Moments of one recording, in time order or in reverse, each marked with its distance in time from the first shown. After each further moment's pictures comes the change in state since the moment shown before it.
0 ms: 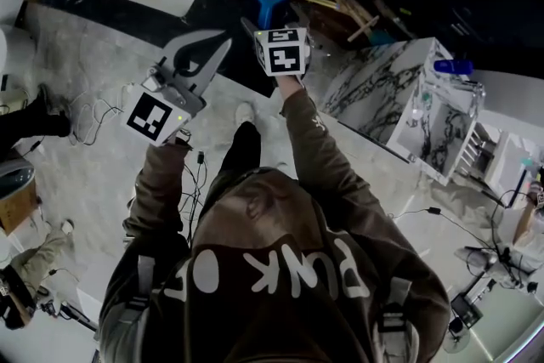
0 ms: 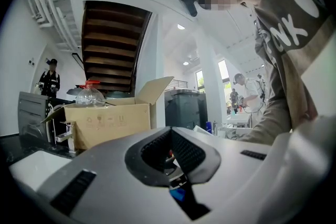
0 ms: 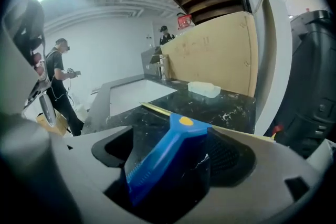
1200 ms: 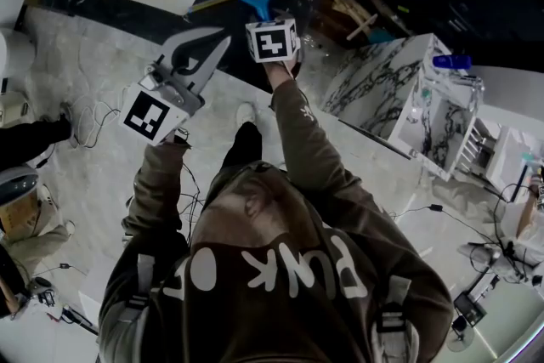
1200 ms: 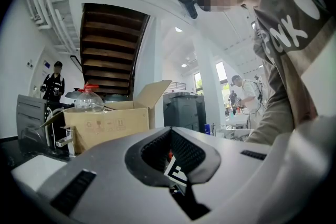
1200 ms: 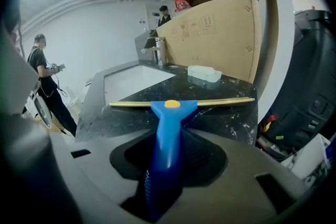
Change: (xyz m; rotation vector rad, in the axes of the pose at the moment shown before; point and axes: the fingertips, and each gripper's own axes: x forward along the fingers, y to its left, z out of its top) left arm -0.013 -0.003 0.014 0.013 -0.025 -0.018; right arm 0.012 0.009 -0.025 0.030 0.186 -0.065
